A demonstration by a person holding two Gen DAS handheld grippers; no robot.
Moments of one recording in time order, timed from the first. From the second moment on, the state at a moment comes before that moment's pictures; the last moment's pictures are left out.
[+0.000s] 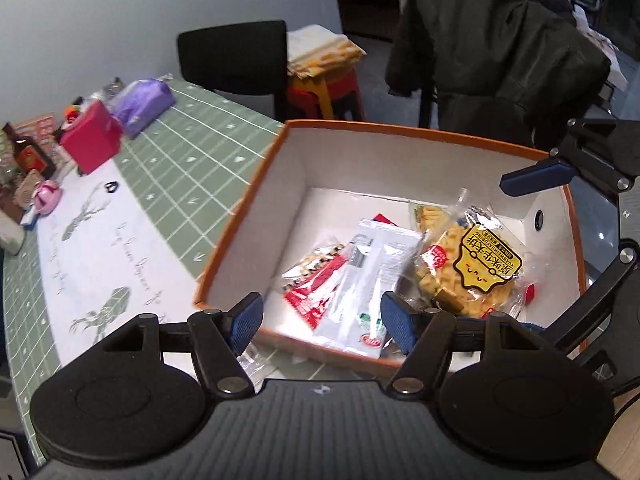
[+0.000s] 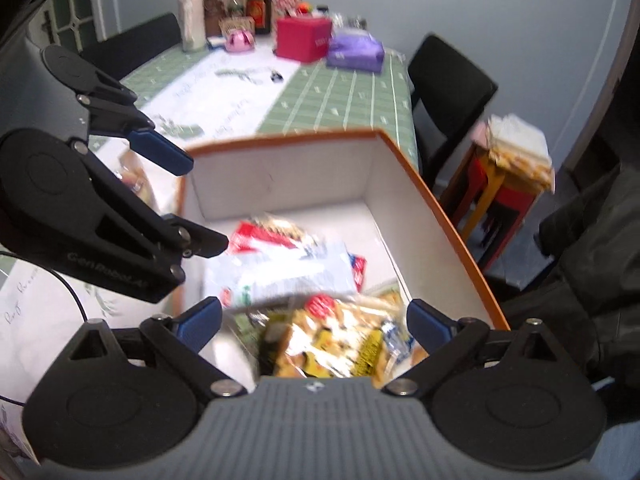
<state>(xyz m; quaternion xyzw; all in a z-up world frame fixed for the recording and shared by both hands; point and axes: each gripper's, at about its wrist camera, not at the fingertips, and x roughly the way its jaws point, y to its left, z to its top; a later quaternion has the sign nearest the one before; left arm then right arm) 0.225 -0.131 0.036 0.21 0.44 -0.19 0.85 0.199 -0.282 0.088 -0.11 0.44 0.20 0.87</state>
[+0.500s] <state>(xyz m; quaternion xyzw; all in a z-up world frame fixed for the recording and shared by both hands) 0.181 -0.036 0.053 0.16 0.44 -0.11 0.88 0.173 -0.202 0.098 -0.09 0.40 0.28 0.87</state>
